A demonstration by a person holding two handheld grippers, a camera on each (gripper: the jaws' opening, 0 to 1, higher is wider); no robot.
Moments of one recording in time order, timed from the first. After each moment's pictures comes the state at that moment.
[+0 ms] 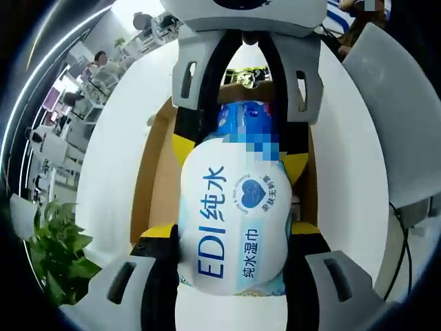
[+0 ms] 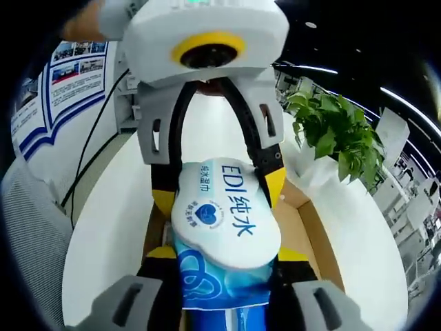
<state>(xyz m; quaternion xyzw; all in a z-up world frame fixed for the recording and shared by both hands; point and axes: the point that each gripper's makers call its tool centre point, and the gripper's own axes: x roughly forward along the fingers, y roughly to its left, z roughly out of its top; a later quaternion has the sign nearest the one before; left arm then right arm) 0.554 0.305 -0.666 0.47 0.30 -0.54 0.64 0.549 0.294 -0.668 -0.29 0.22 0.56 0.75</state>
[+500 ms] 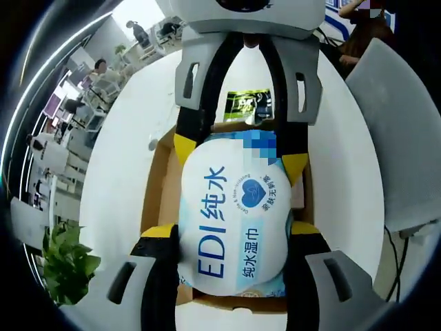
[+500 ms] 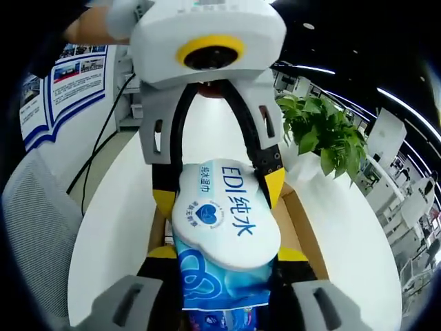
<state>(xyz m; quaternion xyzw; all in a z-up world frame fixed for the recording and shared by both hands) 0.549 0.246 -0.644 0.46 0.28 -0.55 0.64 0.545 0.235 -0.645 -0.30 0.22 0.55 0.75</state>
